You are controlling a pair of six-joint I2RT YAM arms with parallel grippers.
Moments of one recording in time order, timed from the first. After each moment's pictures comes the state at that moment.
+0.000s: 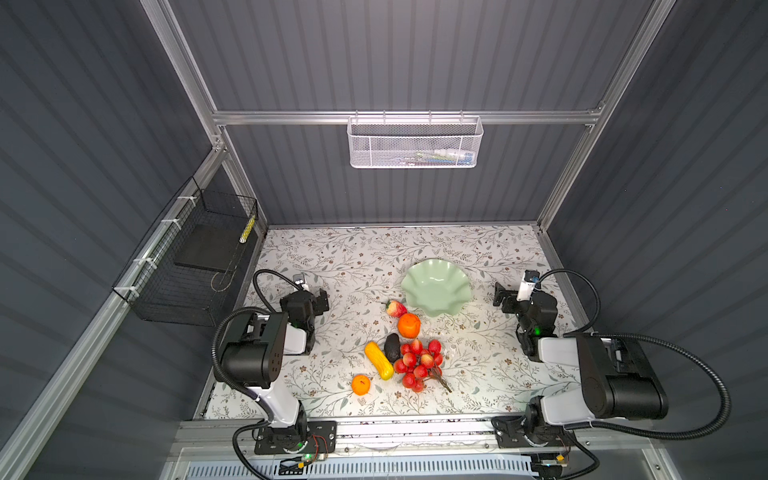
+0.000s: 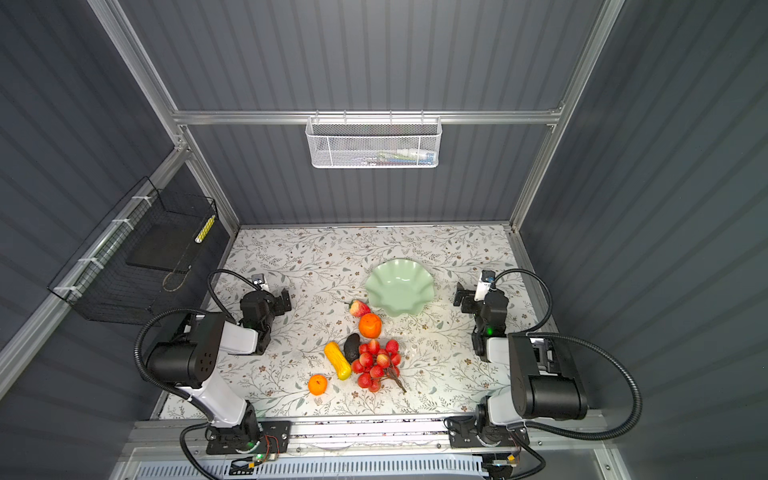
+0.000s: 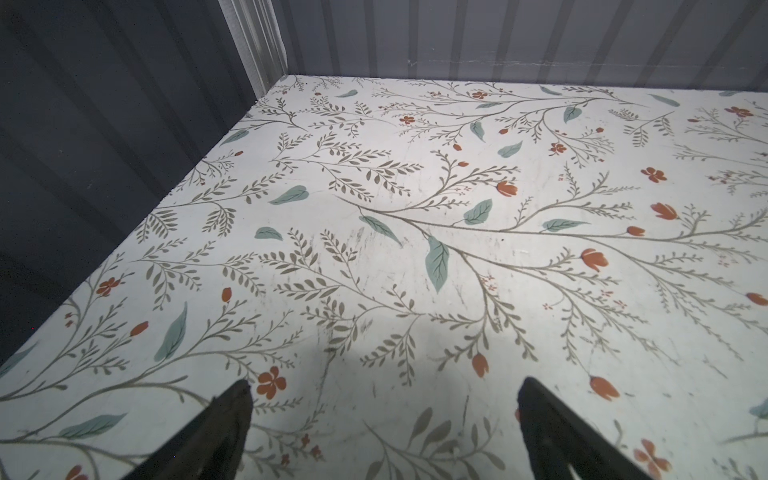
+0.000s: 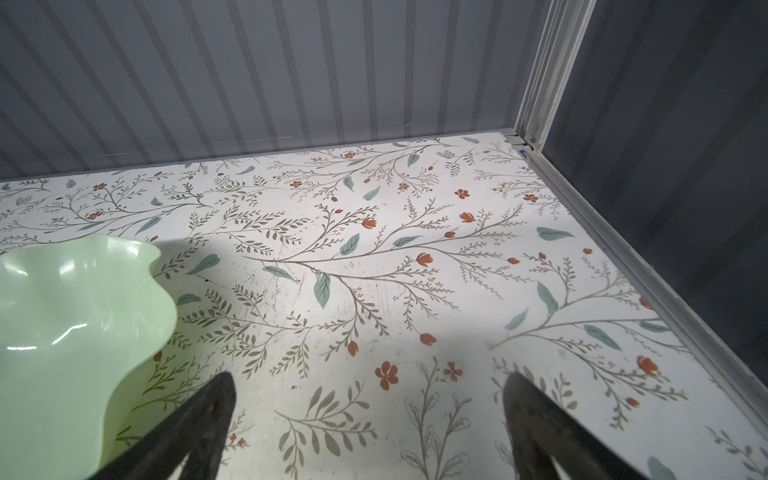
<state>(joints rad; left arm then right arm) -0.06 1.71 0.44 0.85 -0.24 -0.04 -0.06 1.46 0.31 0.87 -0.04 0.04</state>
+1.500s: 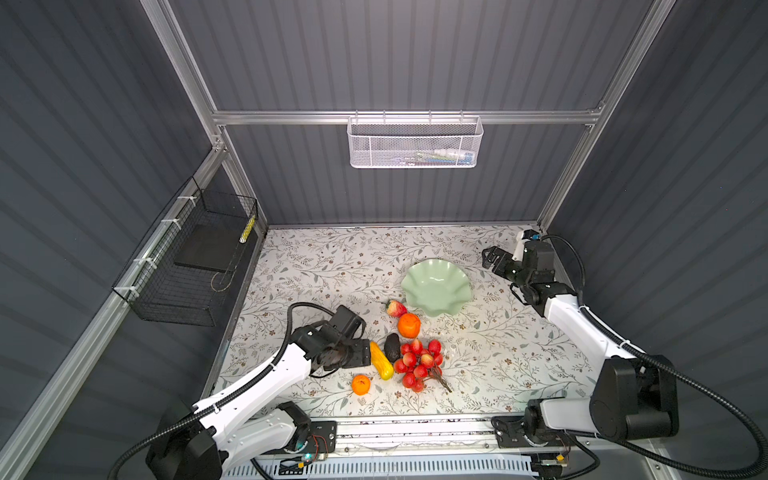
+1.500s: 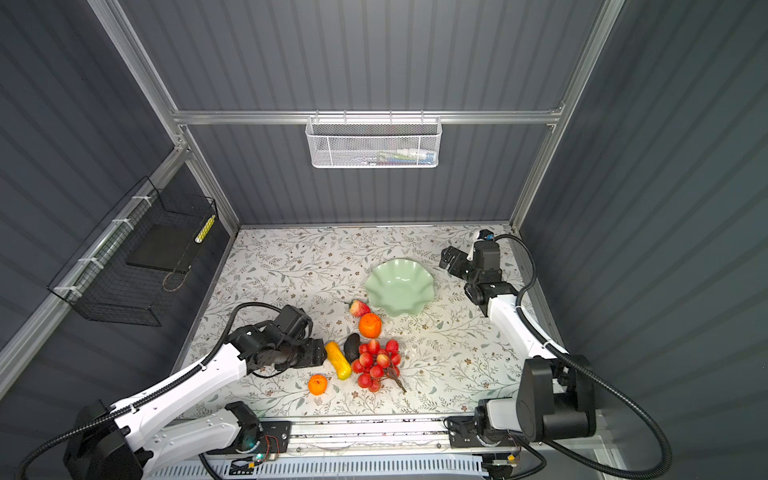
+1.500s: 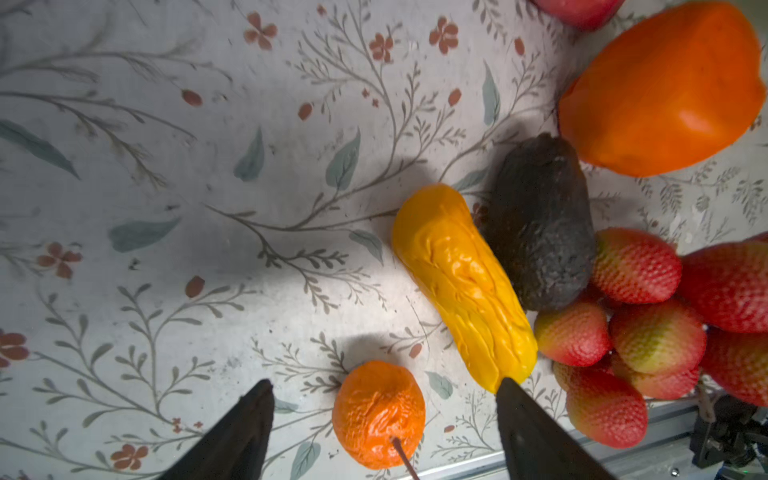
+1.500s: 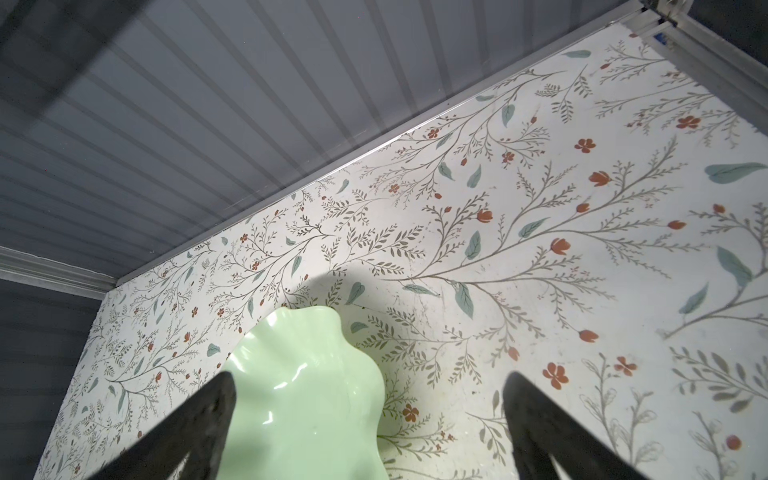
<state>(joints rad) -0.75 1.07 0.71 -0.85 0.04 -0.72 0.07 1.36 0.92 -0.06 -0.10 0.49</state>
